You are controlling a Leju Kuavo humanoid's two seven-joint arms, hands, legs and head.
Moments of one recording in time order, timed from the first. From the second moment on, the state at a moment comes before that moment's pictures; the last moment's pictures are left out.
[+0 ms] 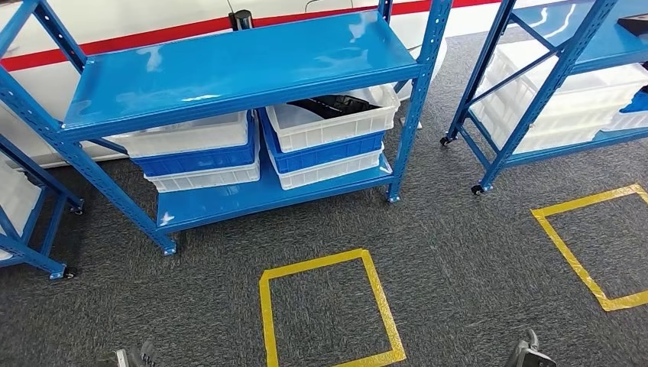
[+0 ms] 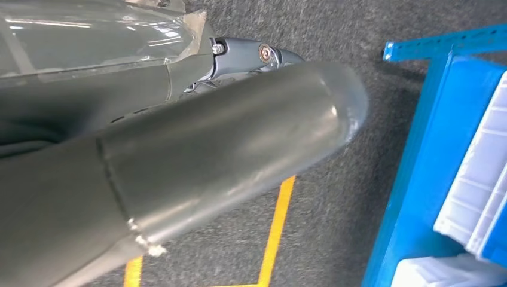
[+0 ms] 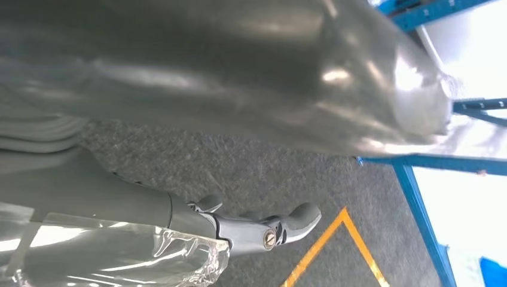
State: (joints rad) left arm -0.14 -0.14 0.63 -0.36 -0.08 -0.02 -0.64; right arm 0.13 0.29 -0.60 -1.19 0.26 -0.03 -0.48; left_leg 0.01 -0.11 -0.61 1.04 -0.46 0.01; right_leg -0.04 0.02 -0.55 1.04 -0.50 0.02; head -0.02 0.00
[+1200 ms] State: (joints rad) left arm -0.14 -0.14 0.62 -0.37 -0.05 -0.01 -0.64; right arm 0.13 0.31 -0.65 -1.20 0.24 0.00 -0.47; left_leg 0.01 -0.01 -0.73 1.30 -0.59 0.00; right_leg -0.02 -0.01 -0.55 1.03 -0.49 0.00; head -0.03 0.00
